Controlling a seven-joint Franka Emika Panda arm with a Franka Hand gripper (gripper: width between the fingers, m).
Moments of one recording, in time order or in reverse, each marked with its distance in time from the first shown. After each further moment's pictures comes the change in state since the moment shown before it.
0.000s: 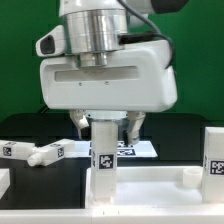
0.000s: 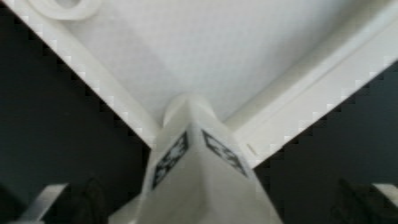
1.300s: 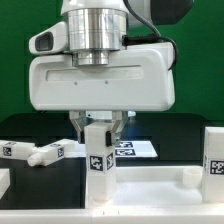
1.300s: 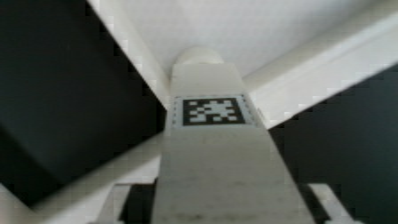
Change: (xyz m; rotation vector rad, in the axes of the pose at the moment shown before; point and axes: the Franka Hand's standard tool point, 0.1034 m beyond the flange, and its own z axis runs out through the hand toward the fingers) arm 0.013 0.007 0.000 0.002 0.115 0.145
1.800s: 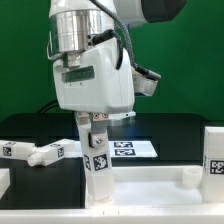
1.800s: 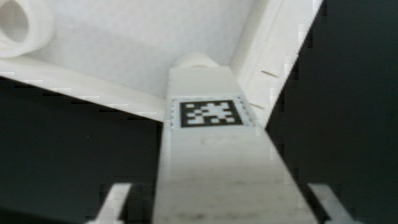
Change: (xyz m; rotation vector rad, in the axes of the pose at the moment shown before) arm 0.002 0.008 0.000 0.021 -0.021 0.411
